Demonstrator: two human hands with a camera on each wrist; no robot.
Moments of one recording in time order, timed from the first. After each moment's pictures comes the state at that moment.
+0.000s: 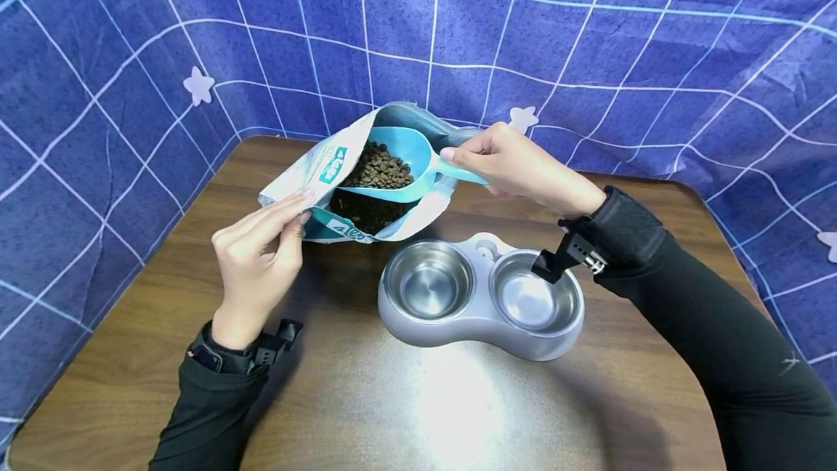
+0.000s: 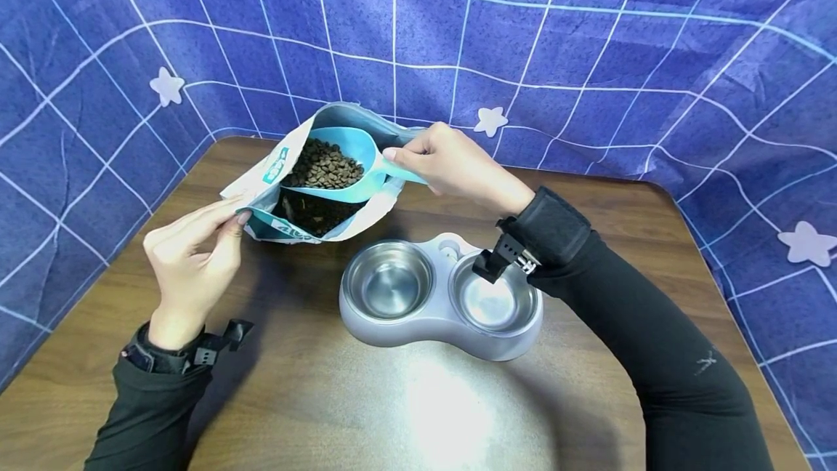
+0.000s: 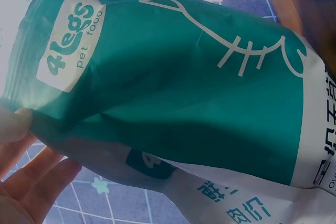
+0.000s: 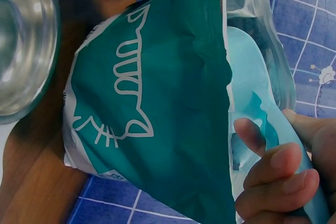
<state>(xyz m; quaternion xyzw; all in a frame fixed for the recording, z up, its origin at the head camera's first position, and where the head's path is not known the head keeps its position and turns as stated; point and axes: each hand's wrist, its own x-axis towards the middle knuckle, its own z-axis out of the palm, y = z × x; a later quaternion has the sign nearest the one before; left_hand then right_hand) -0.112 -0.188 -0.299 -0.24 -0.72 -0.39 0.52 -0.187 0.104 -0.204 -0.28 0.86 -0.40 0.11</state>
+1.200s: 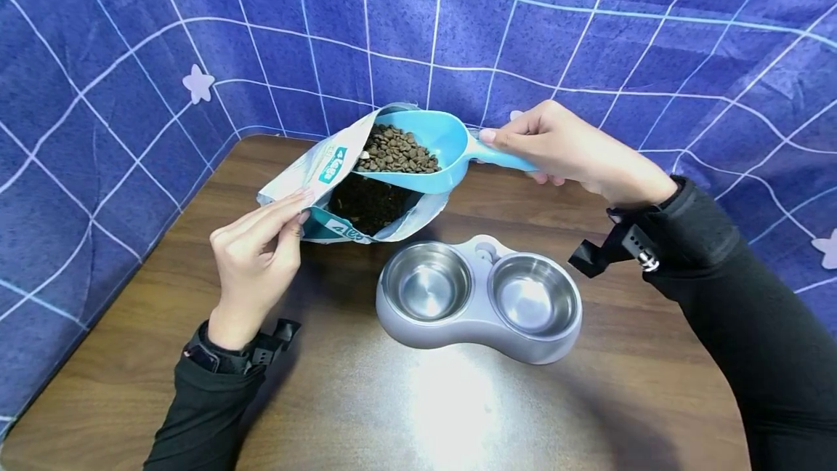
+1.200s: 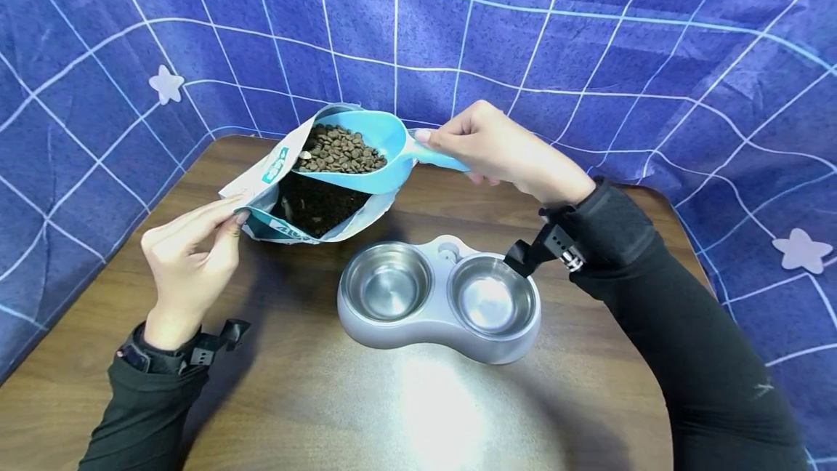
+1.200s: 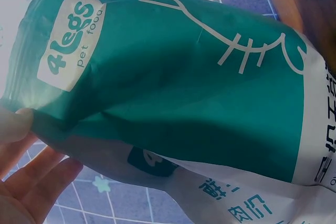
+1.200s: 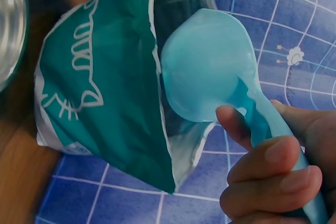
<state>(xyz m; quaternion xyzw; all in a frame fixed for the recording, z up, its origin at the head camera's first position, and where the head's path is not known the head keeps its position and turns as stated) -0.112 -0.190 -0.296 -0.24 -0.73 -0.38 0.51 -0.175 0.131 -0.167 -0.22 0.89 -0.38 0.11</state>
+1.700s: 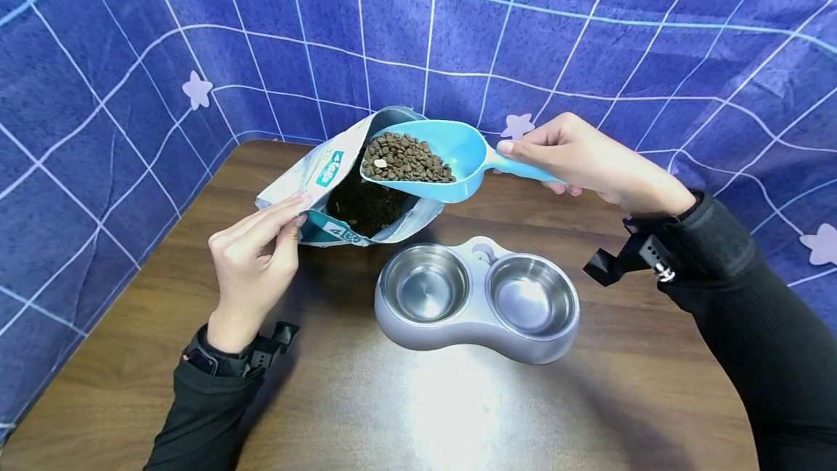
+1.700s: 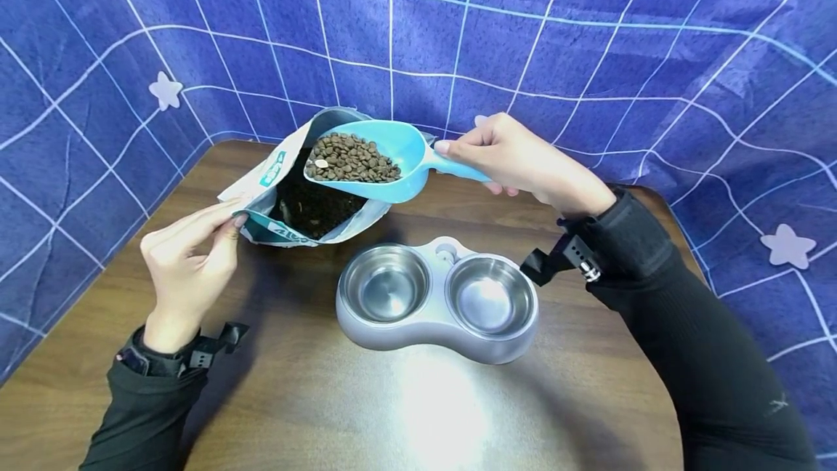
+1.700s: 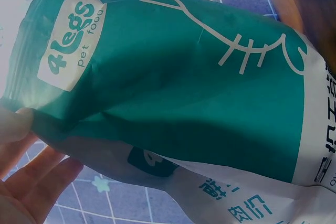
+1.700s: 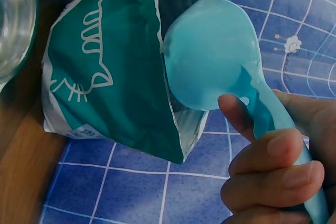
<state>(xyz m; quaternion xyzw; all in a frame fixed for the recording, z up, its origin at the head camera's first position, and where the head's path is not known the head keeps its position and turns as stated) -0.123 -0.194 -0.297 -0.24 -0.72 -0.40 0.51 -0.177 0.150 -0.174 -0.20 0.89 -0.39 0.12</state>
